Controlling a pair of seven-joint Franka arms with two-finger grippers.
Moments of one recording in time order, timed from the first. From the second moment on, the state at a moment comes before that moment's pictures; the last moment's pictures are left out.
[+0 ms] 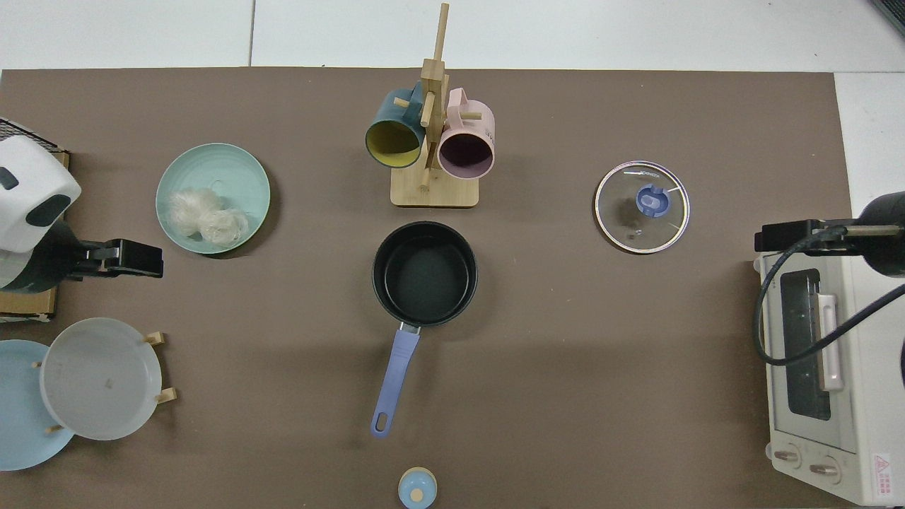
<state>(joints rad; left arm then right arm) -0.01 -0.08 -0.04 -1.75 -0.02 1.66 -0.04 0.01 -0.11 -0.03 -1.75 0.04 1.75 0.04</state>
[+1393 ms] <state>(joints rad) -0.01 -0.08 -0.04 -1.75 -0.02 1.66 -0.04 0.03 0.03 -0.03 -1.65 0.02 1.74 0.00</state>
